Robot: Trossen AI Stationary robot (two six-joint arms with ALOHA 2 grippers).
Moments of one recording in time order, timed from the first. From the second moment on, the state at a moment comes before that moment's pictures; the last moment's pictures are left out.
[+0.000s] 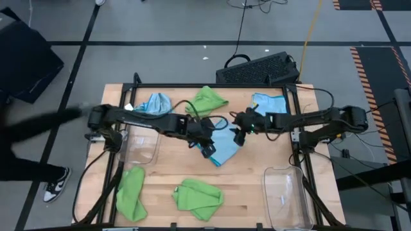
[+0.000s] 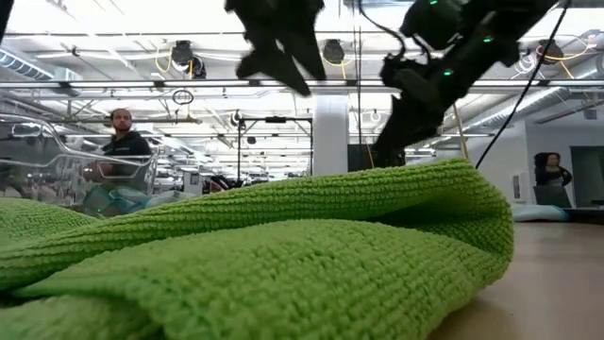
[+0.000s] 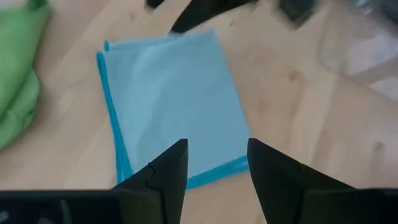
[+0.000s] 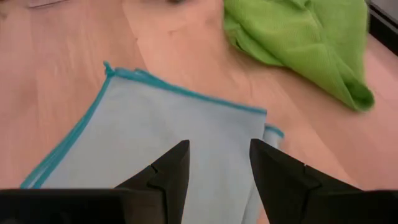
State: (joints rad) left arm -0.07 1.74 1.50 -0.66 -0.14 -0.54; right arm -0.14 1.32 0.67 -0.09 0.15 0.23
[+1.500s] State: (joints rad) left arm -0.31 1.51 1.50 -0.66 -0.47 -0.69; right arm -0.35 1.77 0.92 -0.14 -0.14 -0.09
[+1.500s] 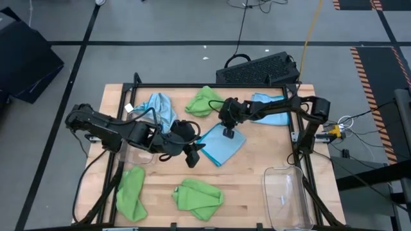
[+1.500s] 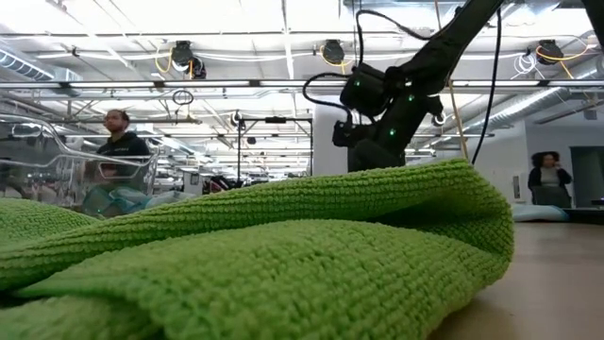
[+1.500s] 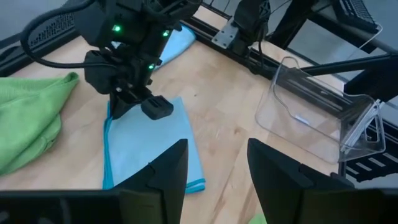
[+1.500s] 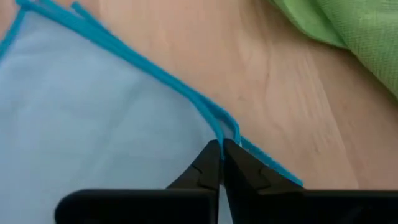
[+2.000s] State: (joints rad) left arm -0.32 1.51 1.50 -0.66 -0.47 -0.69; right arm -0.35 1.61 0.92 -0.28 0.03 -0.14
